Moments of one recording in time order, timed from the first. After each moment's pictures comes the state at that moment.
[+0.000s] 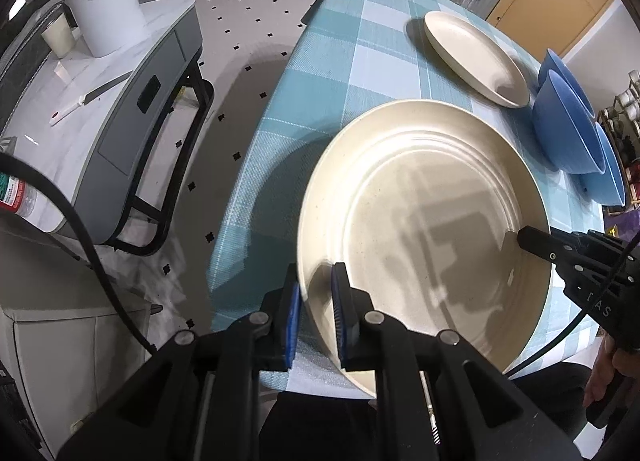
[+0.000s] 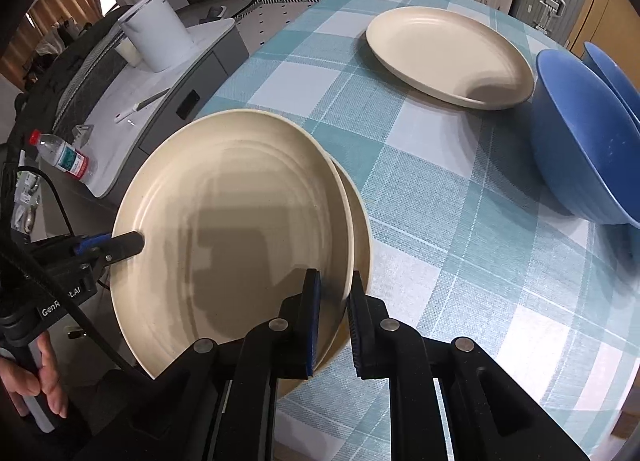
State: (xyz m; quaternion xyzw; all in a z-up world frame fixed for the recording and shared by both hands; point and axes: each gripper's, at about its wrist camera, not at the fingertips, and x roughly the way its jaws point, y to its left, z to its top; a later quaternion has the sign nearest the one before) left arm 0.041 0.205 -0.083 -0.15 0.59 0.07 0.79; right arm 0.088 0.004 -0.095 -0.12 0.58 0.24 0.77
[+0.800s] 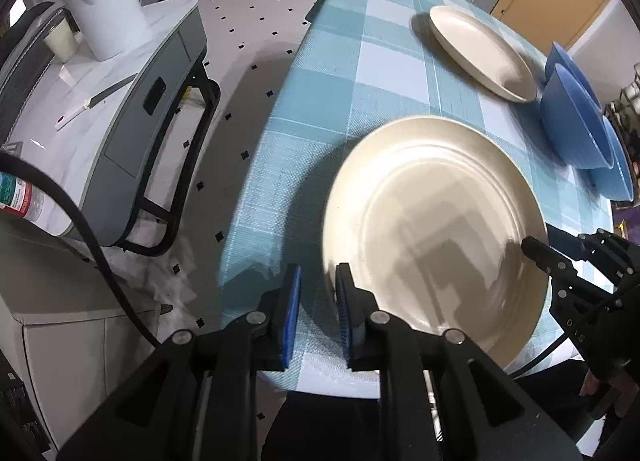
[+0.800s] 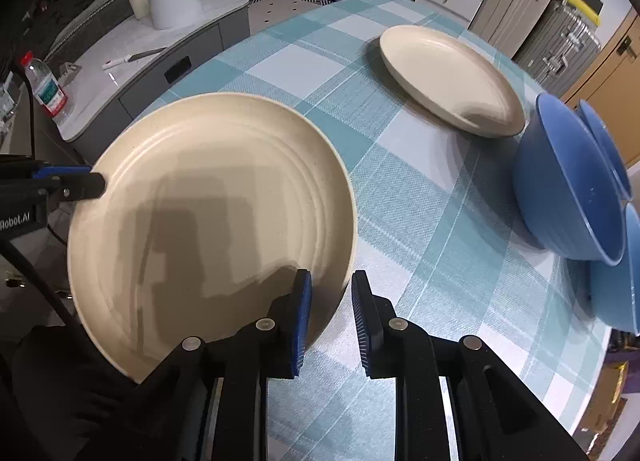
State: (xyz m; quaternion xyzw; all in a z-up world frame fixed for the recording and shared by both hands) left arm 0.042 0.209 -0.080 -0.14 0.59 0.08 0.79; right arm 0.073 0.005 -0.104 -0.23 0.52 0.23 0.79
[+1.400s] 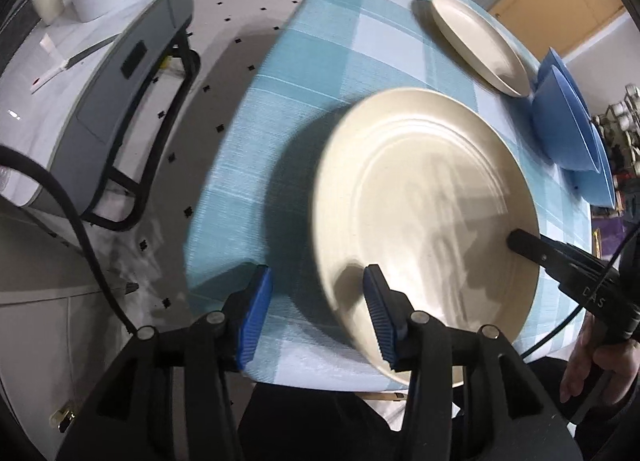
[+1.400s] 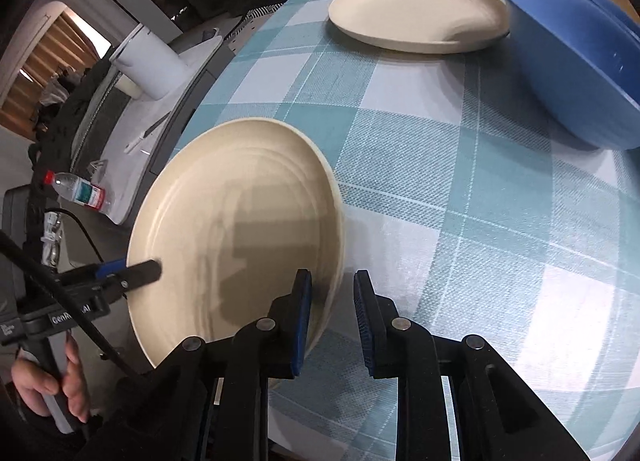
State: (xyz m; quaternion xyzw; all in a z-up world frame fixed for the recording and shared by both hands) left arm 0.040 0.208 -0.105 -0.19 0.61 0.03 0.77; right arm 0.094 -0.033 -0.120 -0.01 0.60 0.26 0.76
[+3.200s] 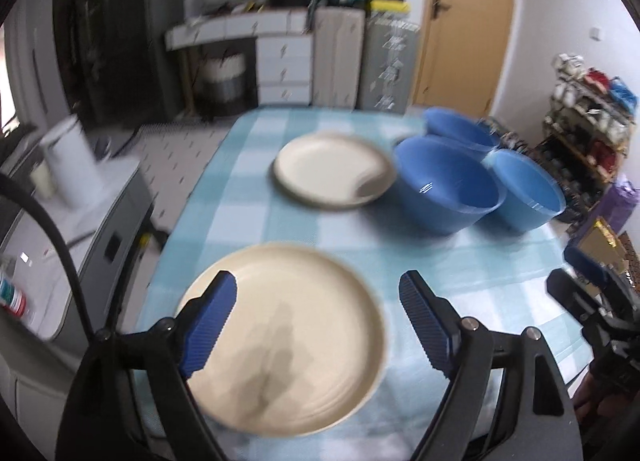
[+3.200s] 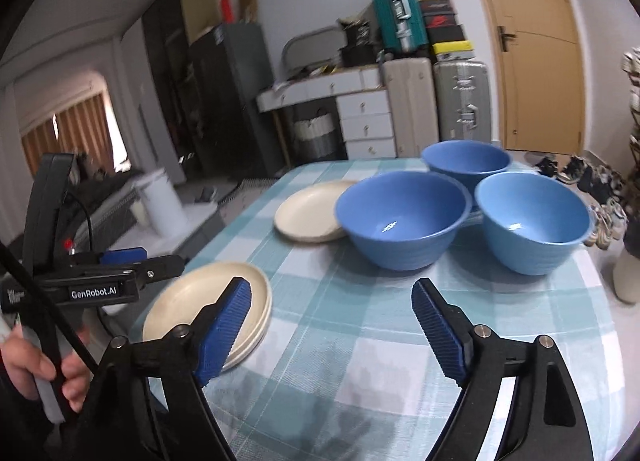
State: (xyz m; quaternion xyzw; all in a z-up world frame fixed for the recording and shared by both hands) left arm 0.041 0.064 0.015 -0.04 0.36 0.01 0.93; right arm -0.001 -0.205 -0.016 0.04 0.26 0.22 0.94
